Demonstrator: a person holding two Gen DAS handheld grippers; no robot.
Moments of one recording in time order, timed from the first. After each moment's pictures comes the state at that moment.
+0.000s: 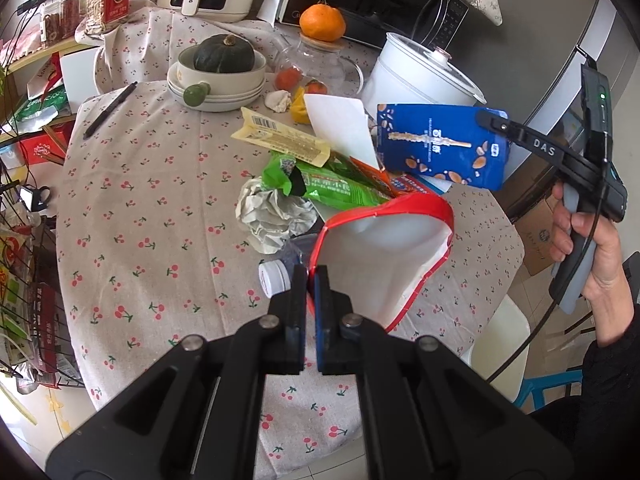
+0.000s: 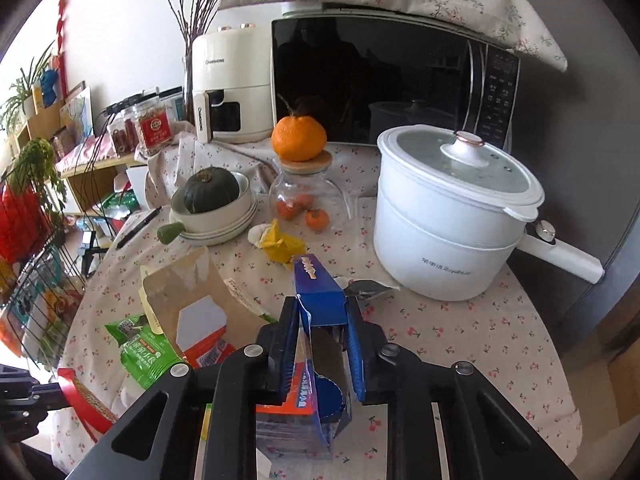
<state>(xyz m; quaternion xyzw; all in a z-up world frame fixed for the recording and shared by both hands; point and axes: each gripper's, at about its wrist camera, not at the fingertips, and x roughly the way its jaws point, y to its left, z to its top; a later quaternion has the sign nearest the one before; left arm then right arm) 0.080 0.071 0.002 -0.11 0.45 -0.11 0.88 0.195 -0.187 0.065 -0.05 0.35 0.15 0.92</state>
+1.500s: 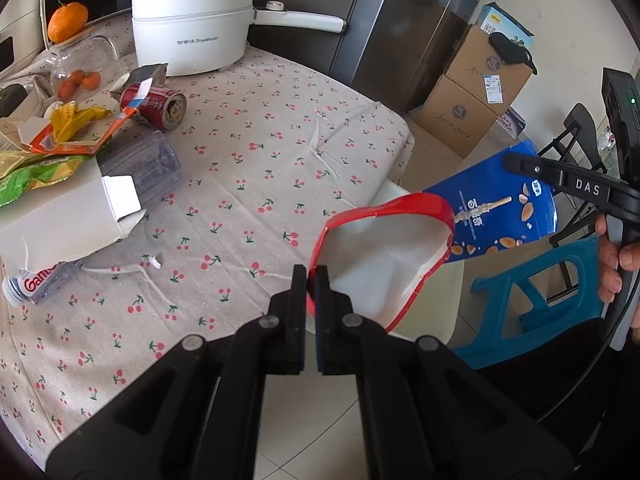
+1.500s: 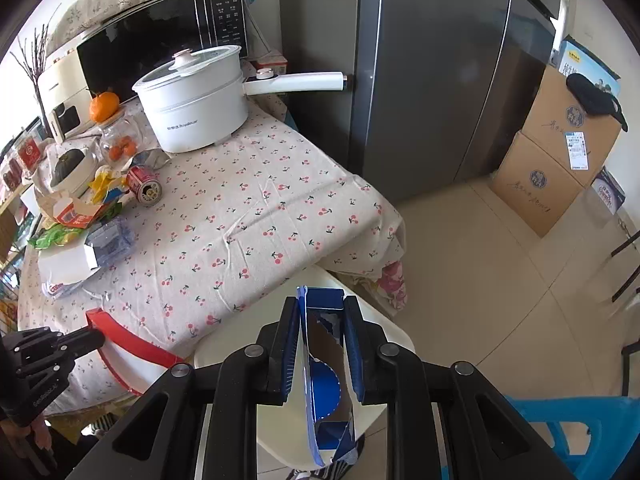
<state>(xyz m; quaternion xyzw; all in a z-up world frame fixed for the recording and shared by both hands) 0.029 -0.158 -0.024 0.03 0.47 -0.31 0.82 -0.011 -0.421 0.041 0.05 0.47 -0.10 0.87</state>
